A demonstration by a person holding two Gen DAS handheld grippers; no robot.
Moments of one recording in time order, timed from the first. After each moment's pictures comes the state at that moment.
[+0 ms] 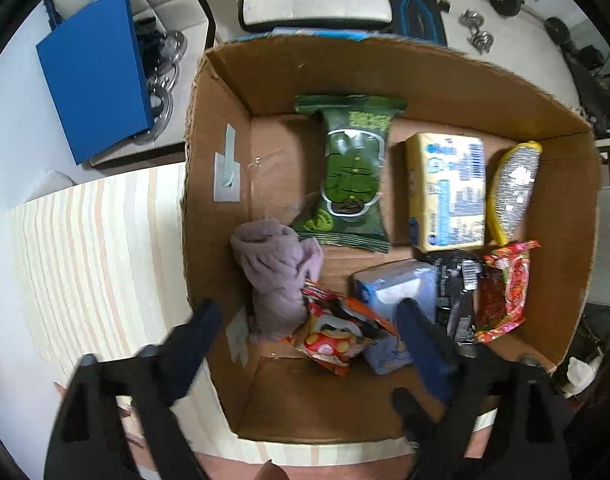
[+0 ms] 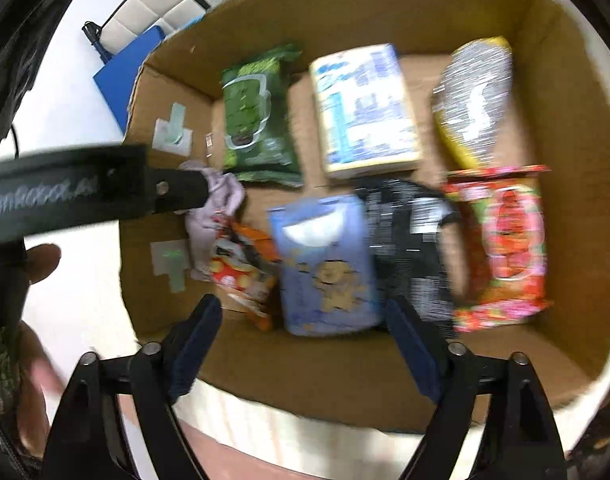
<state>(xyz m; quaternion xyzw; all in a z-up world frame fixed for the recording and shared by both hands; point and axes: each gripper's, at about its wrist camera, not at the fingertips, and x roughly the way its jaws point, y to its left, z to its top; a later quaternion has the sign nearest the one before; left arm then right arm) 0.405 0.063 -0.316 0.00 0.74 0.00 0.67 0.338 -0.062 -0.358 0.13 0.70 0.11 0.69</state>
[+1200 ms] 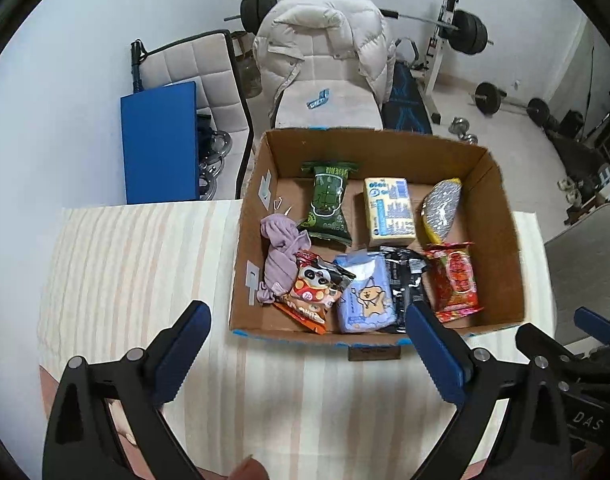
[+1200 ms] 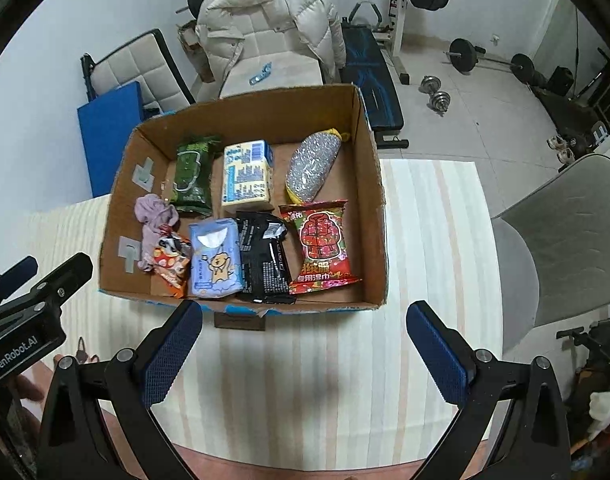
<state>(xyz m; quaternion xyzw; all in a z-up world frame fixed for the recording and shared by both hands) 0.245 0.036 -0.195 -0.01 0.55 0.04 0.84 0.248 -0.167 -0.217 0.04 0.60 0.03 0.80</state>
